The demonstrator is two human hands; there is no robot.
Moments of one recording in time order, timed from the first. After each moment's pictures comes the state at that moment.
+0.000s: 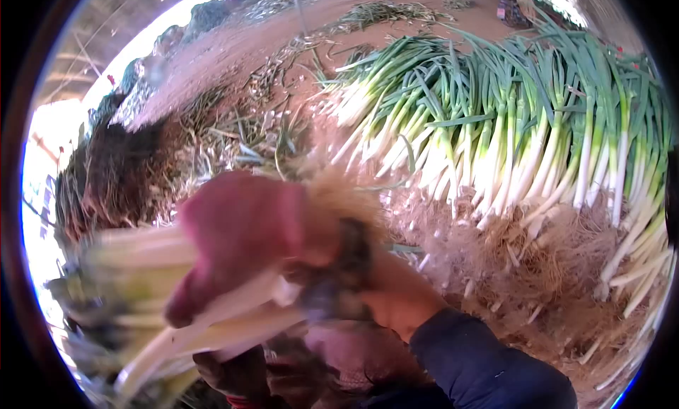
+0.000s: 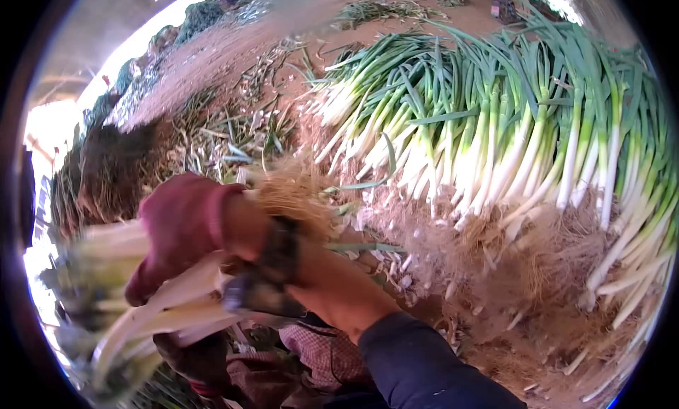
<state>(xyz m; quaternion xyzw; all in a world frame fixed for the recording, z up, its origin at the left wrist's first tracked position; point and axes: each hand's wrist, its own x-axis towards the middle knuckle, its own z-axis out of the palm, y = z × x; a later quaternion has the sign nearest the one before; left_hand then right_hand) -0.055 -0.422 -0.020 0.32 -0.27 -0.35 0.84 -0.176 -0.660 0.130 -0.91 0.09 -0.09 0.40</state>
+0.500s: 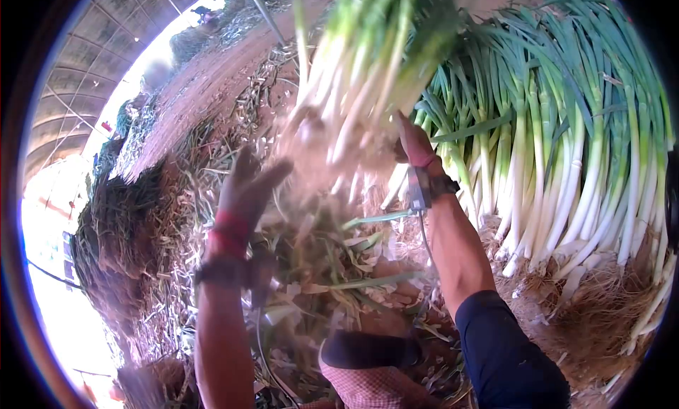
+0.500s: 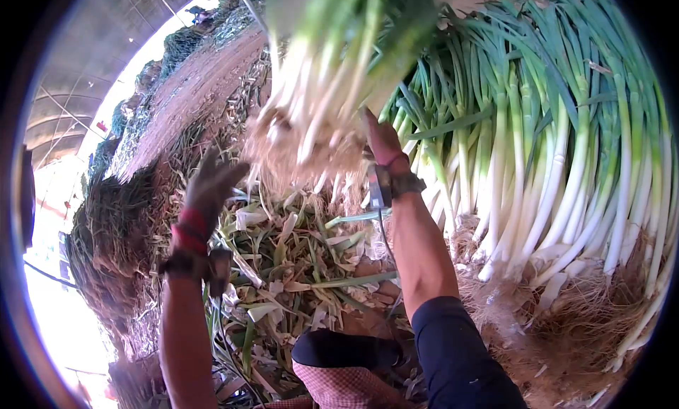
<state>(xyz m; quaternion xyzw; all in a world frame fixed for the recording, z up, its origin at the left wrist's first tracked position) -0.050 -0.874 -0.003 0.66 -0.55 -0.31 0.41 -0.354 -1.035 -0.179 -0.39 0.51 -0.48 0.60</state>
